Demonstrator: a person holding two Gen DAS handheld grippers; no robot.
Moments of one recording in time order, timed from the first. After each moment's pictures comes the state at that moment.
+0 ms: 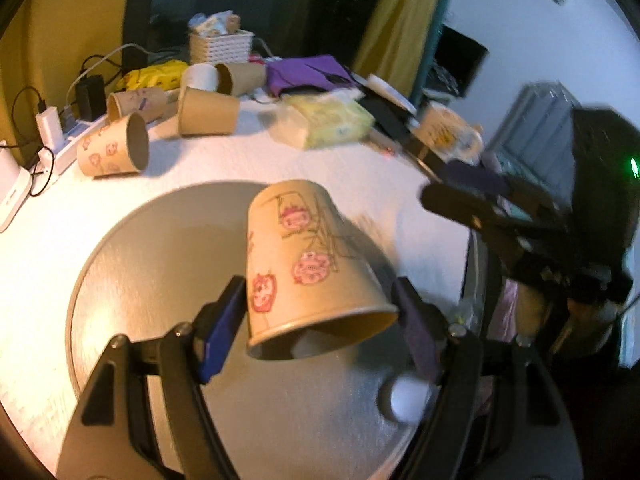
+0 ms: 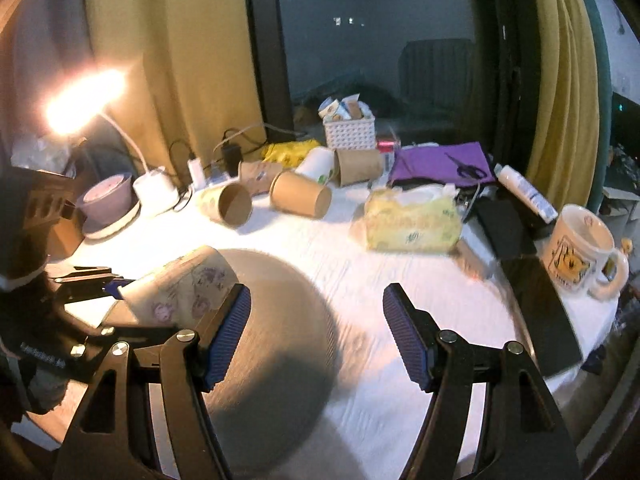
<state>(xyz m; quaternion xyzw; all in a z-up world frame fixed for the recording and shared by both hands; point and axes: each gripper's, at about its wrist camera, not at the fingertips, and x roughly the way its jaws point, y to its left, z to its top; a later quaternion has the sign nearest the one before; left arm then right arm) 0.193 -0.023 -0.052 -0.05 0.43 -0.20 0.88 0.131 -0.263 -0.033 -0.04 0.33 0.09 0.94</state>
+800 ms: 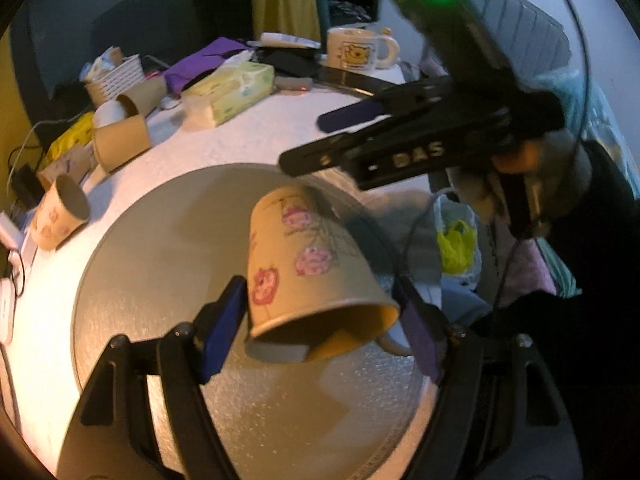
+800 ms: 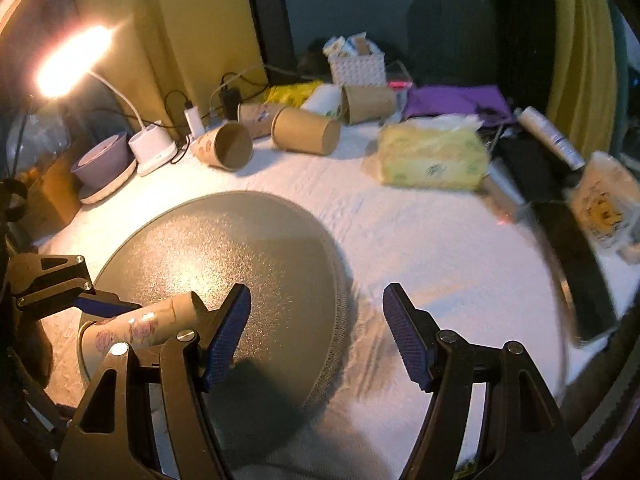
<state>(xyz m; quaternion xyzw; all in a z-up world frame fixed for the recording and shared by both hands) 0.164 -0.064 -0.072 0.14 0.42 -0.31 0.84 0.150 -0.264 -0.079 -0.03 0.41 0.11 0.91</state>
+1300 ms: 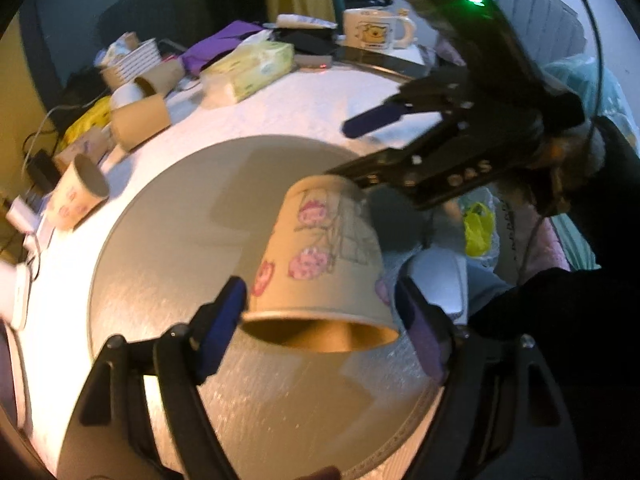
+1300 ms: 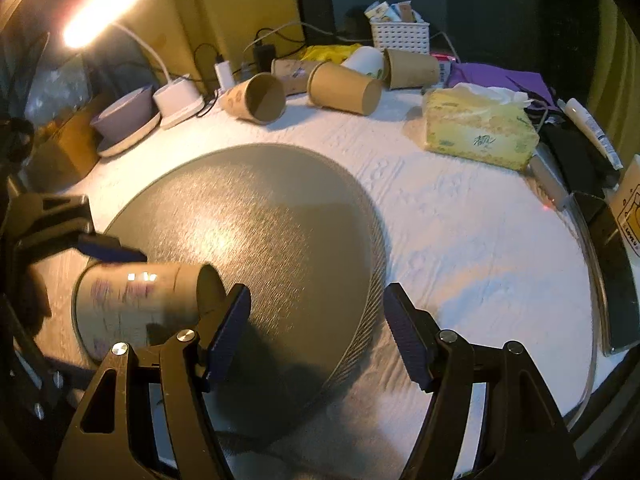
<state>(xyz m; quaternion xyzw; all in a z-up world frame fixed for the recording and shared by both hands) 0.156 -0.046 -0.082 0.16 0.44 -0.27 0.84 0.147 -0.250 -0.102 -0.06 0.45 0.16 0.88</state>
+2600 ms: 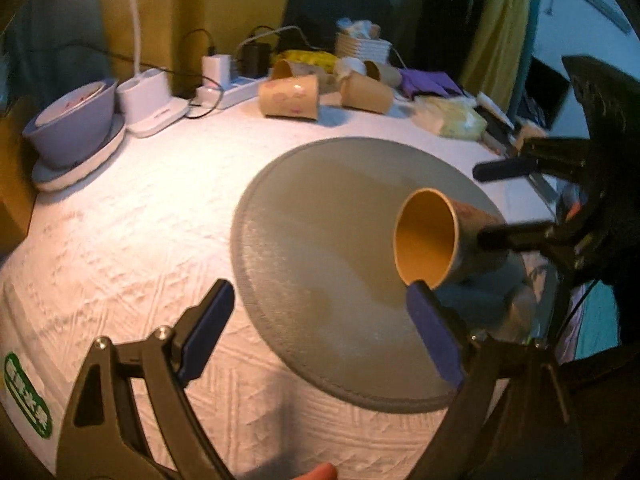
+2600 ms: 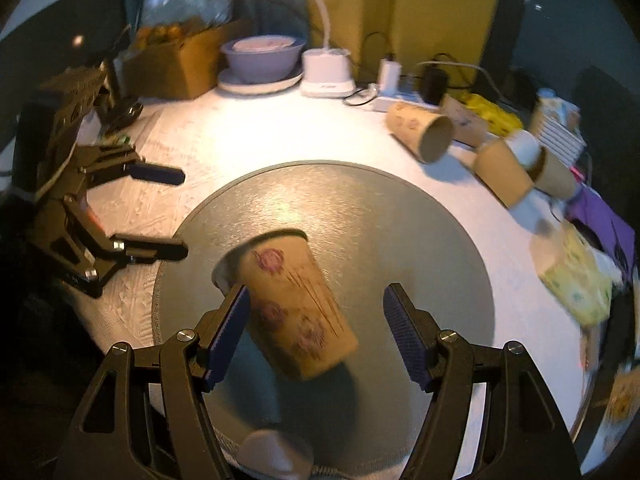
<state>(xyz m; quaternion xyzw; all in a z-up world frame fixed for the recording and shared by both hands) 0.094 0.092 -0.081 -0.09 0.40 -0.01 0.91 0.142 -0.127 -0.073 -0.25 0.44 0.33 0.80</state>
